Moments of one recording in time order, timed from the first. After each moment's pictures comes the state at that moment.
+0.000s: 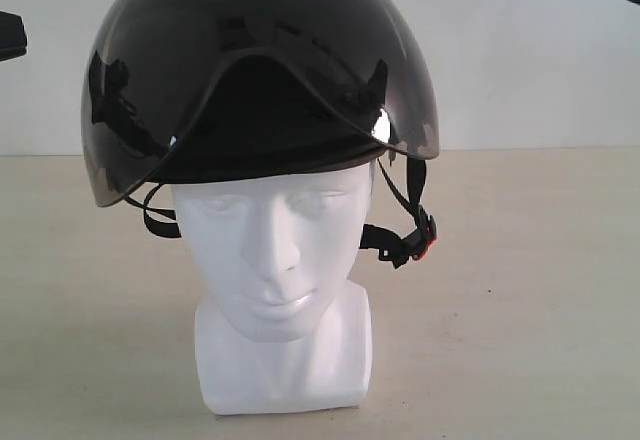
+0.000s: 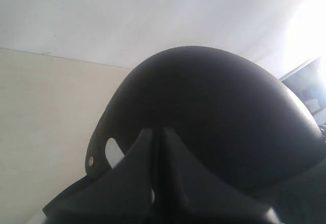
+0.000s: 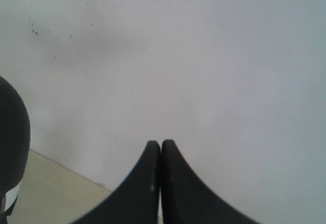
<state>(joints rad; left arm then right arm) 0.34 1.30 -0.96 -1.46 1.20 1.04 0.49 0.86 -0.85 1.75 -0.21 -2.12</state>
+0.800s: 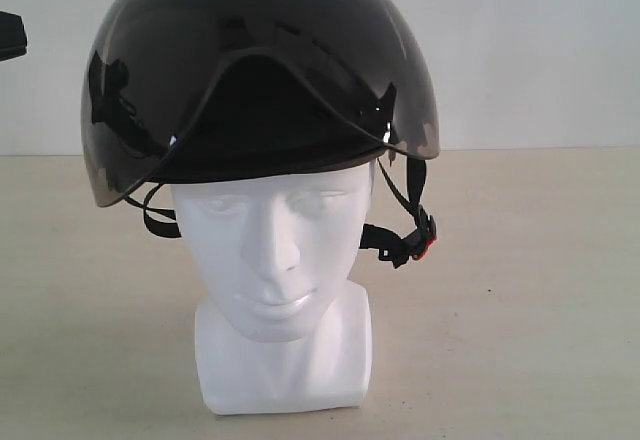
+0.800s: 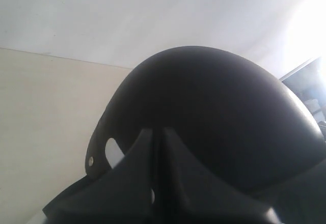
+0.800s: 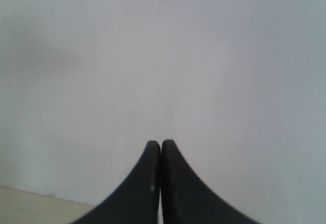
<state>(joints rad) 0.34 1.30 -0.96 -1.46 1.20 1.04 0.49 0.81 -0.68 1.18 -0.47 -1.43</state>
